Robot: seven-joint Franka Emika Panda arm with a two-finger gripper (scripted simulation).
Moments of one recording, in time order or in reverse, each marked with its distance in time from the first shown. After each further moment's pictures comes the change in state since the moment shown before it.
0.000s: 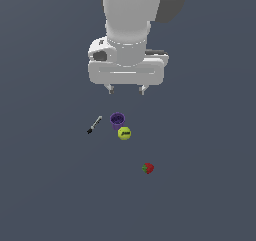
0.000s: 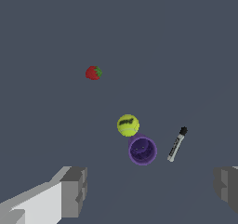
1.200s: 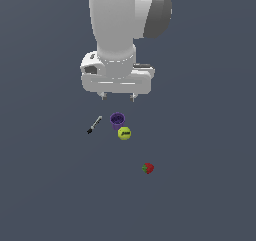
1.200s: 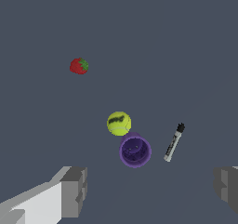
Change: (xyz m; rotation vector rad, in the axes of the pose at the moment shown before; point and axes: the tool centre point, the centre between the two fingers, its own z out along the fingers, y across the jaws) arm -0.005 0.027 0.036 0.000 -0.026 0.030
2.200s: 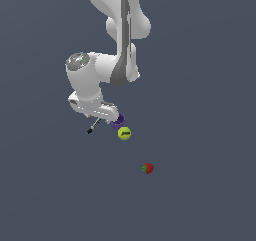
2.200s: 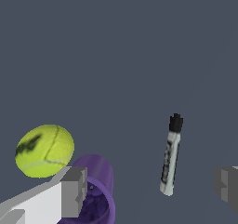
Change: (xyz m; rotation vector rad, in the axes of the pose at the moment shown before) arm -0.024 0.101 0.172 0.046 0.016 0.274
